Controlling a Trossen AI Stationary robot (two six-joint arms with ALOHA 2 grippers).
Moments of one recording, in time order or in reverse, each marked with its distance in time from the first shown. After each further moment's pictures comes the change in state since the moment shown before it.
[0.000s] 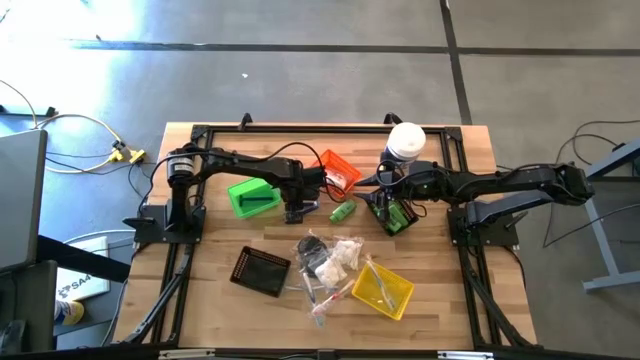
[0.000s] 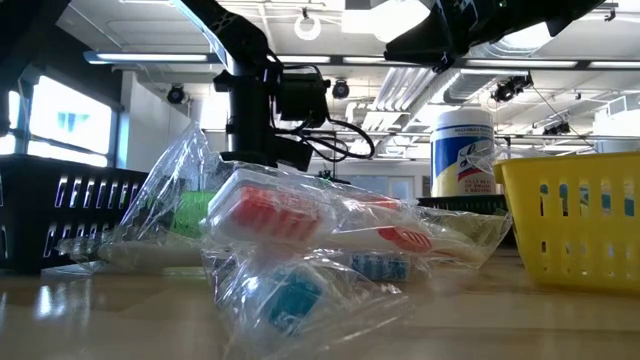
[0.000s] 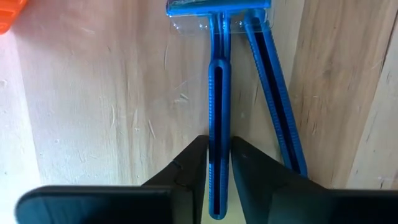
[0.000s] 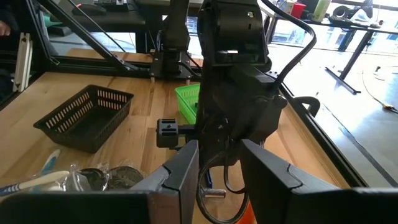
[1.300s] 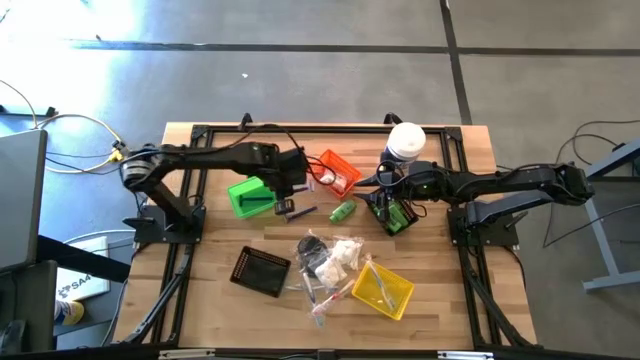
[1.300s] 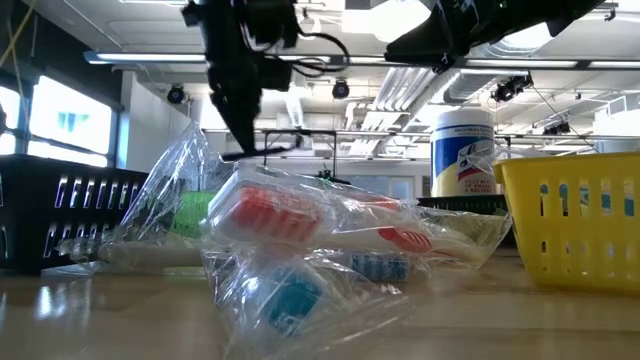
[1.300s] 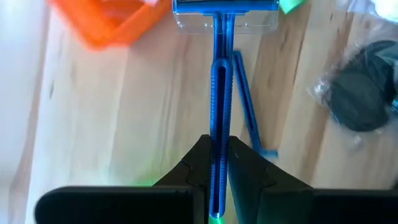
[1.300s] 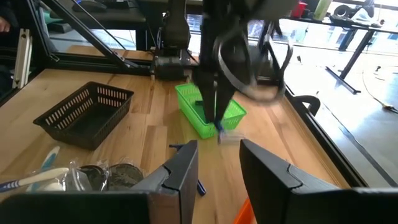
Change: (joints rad) left arm 0.001 -0.327 0.001 -0.135 -0.007 -0.124; right arm 0.001 0.000 0.000 -0.008 0.000 -0.007
